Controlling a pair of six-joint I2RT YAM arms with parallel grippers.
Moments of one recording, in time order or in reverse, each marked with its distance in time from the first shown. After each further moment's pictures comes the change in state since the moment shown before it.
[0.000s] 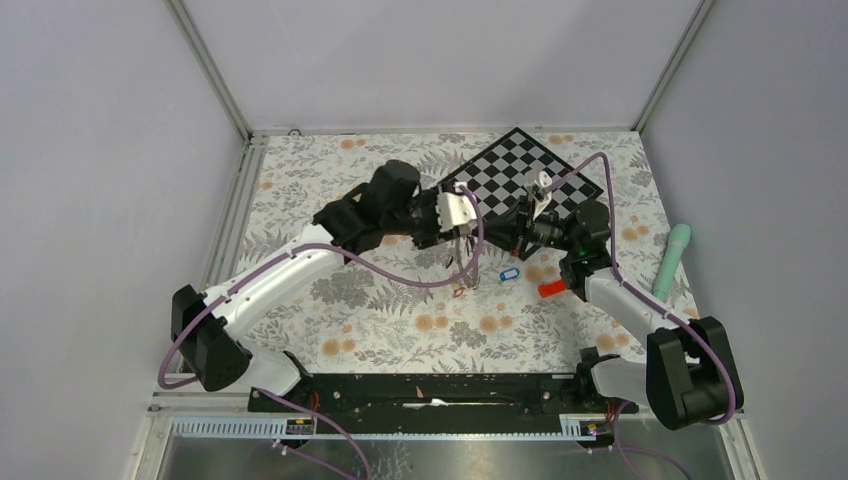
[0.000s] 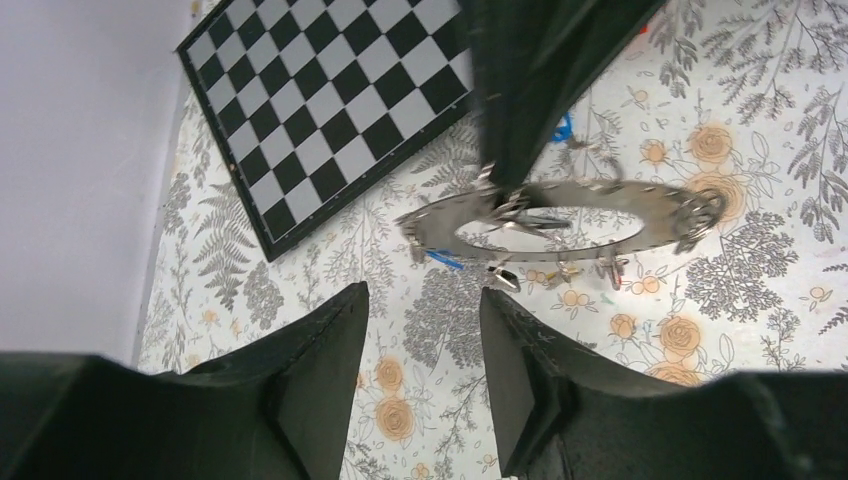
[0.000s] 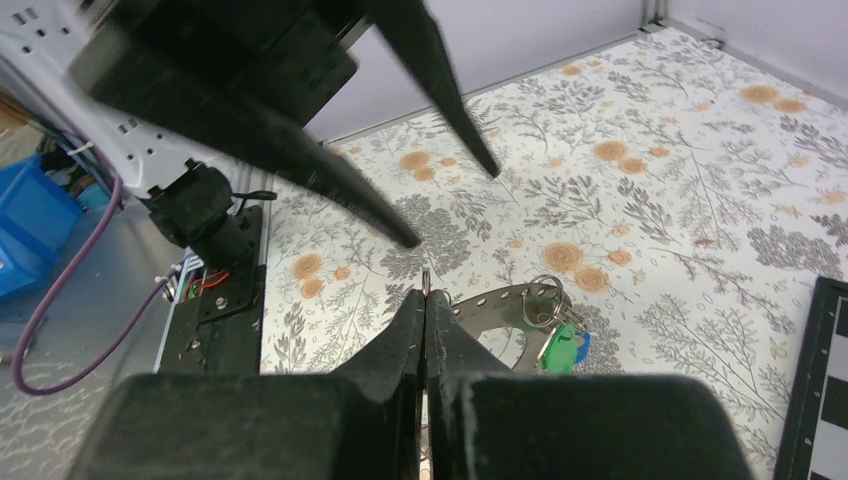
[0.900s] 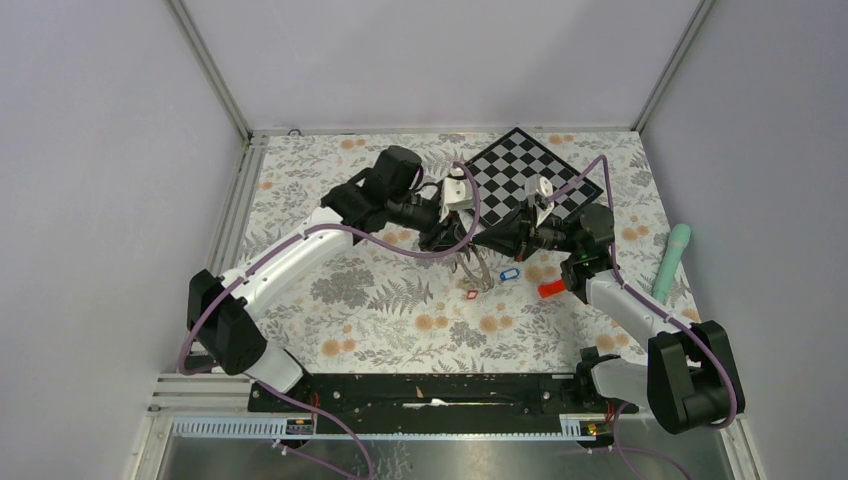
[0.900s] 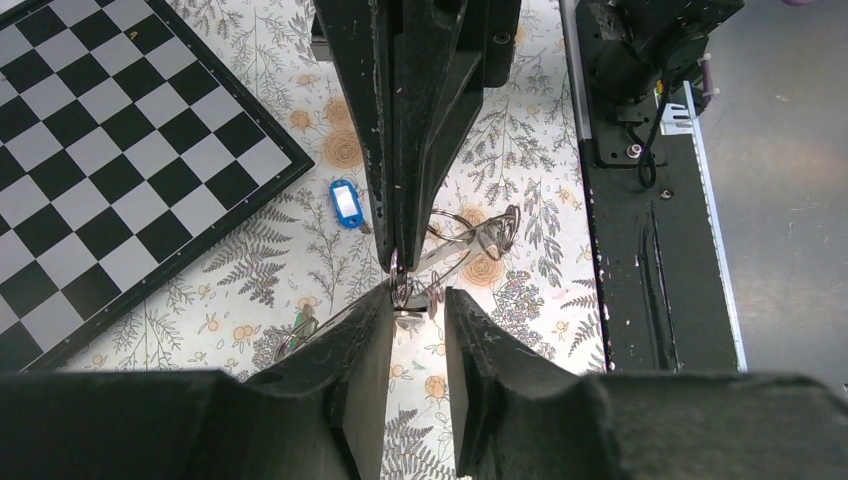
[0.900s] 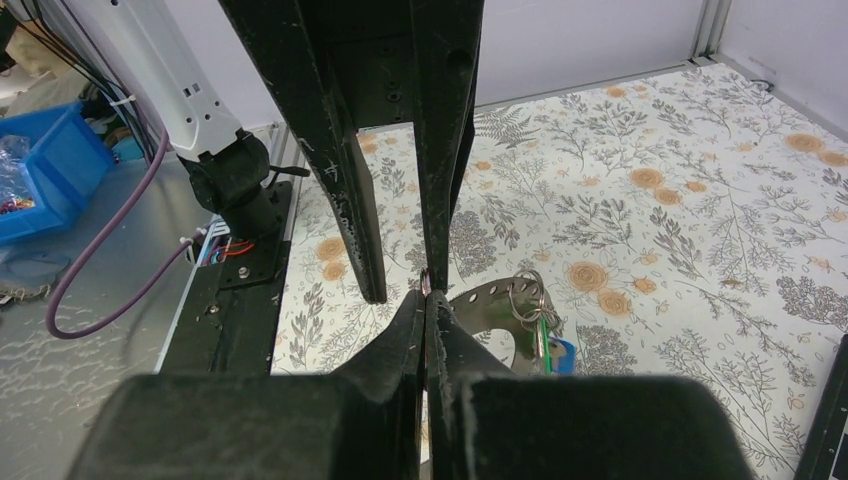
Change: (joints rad) left arm 0.114 0.091 0.079 -0.055 0.549 -0.216; right arm -0.003 -0.019 -0.012 0.085 -0.132 -0.008
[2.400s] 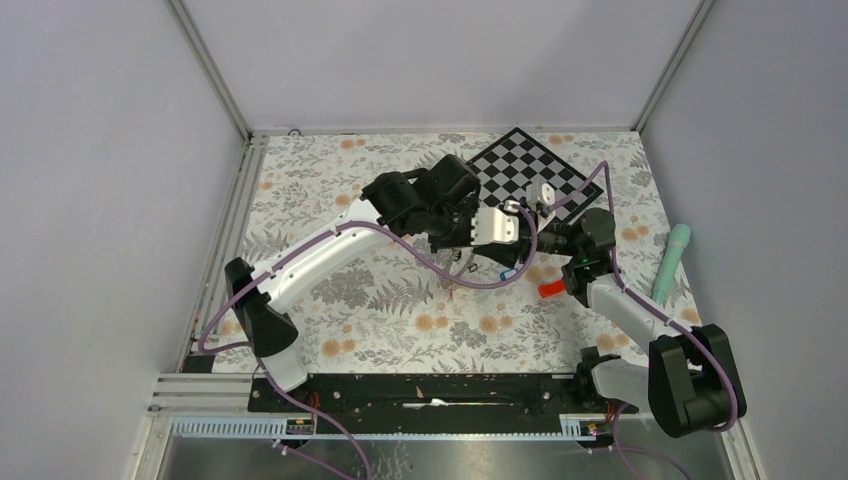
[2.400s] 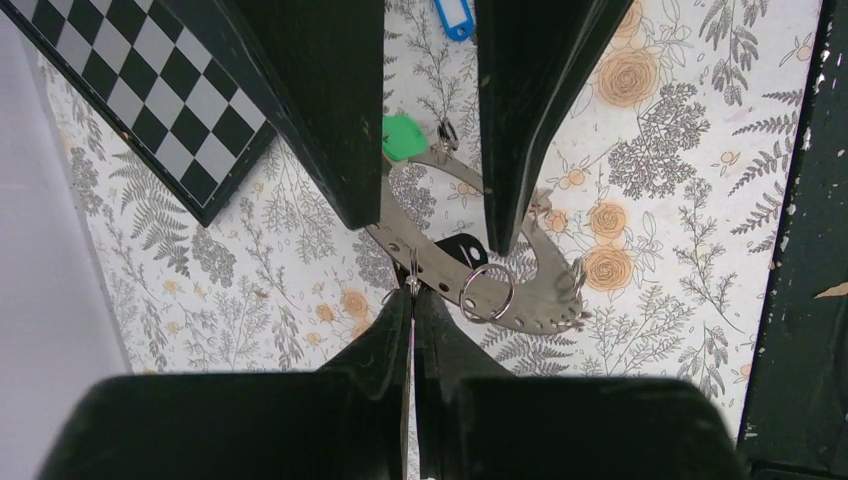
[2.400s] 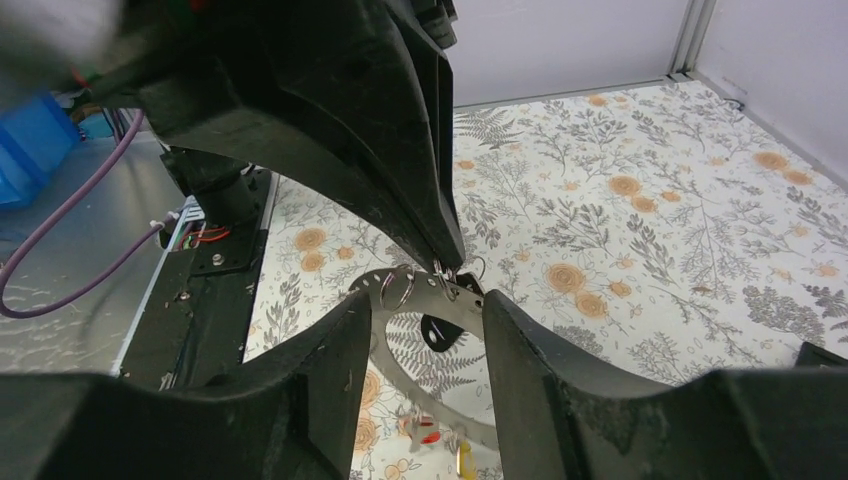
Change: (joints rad) left arm -0.234 0.193 0.423 -0.542 -0.663 0.282; right arm -0.002 -0.022 -0.029 0.012 0.000 -0.083
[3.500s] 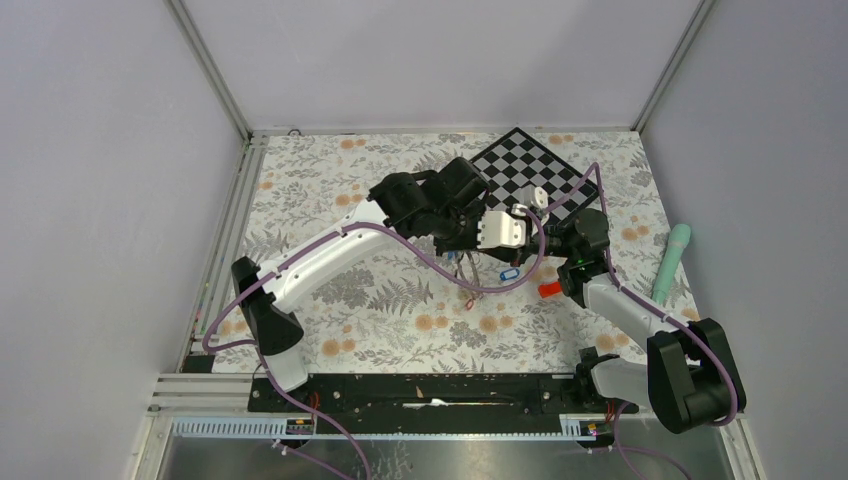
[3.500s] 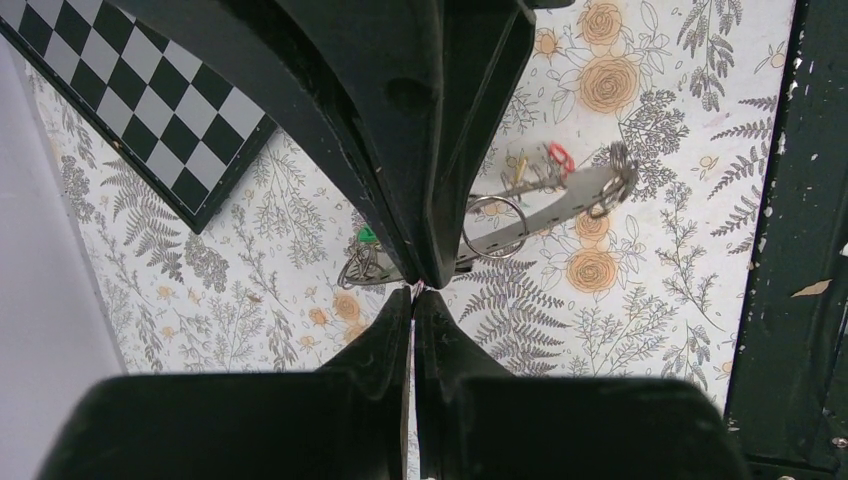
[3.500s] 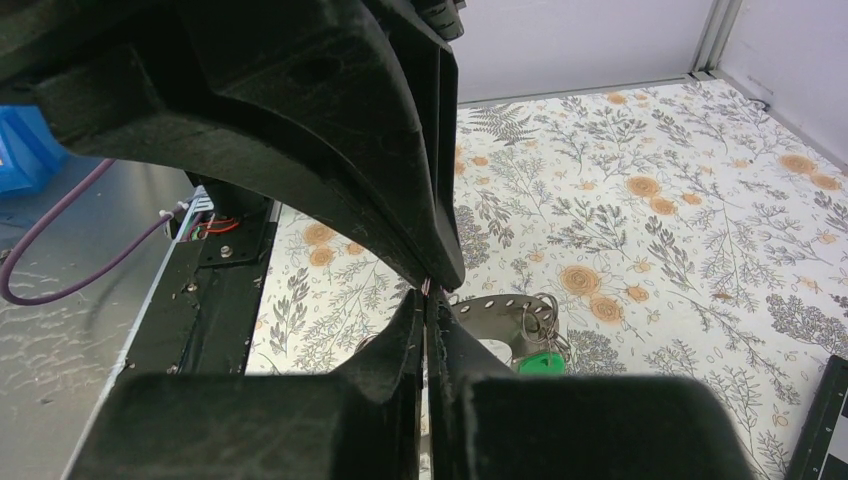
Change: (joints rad) left arm -0.043 0.035 0.068 -0.042 -0.014 -0.020; right arm 0.039 0.027 -0.007 0.009 0.002 -0.022
